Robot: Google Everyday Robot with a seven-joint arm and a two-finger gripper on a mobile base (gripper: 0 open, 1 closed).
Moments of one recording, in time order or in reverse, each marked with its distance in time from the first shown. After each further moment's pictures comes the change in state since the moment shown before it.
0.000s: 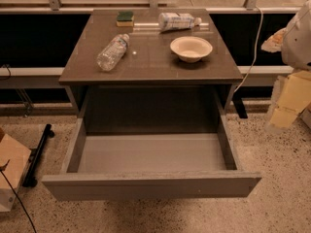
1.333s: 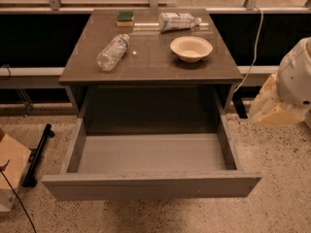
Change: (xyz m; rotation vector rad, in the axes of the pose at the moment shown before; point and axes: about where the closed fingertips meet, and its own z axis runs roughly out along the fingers) arm 0.005 0.043 0.029 -0.061 -0.035 -0.017
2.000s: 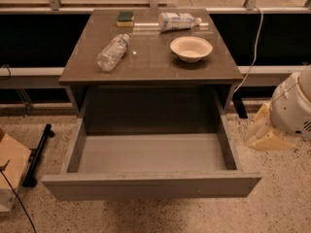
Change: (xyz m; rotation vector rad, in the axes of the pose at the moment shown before) arm 0.014 0.031 0.039 -0.066 -0.040 0.029
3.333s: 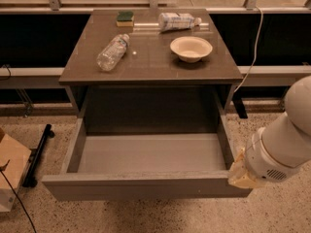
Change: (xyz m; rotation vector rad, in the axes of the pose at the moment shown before) arm 0.034 0.032 0.113 -0.084 0.030 0.019
